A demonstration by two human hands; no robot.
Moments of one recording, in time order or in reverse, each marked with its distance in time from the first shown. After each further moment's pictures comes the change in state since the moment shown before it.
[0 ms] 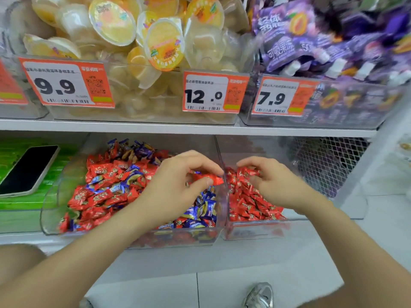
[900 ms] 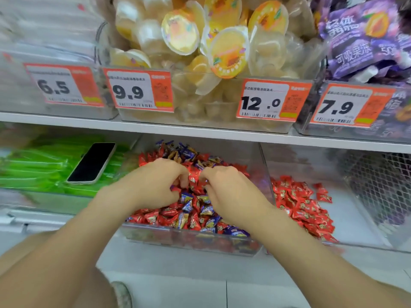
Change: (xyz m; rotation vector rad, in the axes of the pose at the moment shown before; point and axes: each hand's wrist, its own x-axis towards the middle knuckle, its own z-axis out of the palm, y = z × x) left_hand -0.026 -0.034 -0.108 0.796 -0.360 -0.427; right_hand 0.029 -0.120 0.109 -0.363 0.029 -0.534
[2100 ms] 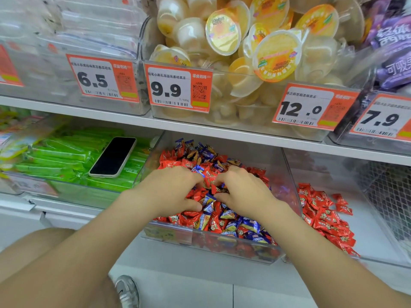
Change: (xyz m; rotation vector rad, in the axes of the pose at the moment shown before) left_hand -0.012 -0.021 0.015 0.121 0.003 0.035; right_hand 0.037 -0.001 0.021 -0.067 -0.159 0.066
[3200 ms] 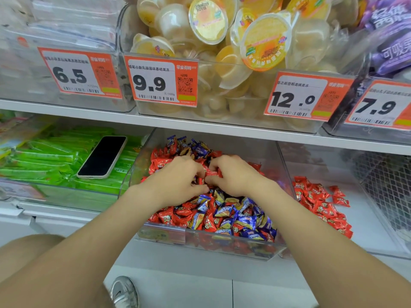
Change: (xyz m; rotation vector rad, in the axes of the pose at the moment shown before) left_hand 0.033 0.007 0.016 -0.240 0.141 0.005; right_hand 0.037 0.021 0.002 0.212 -0.078 0.034
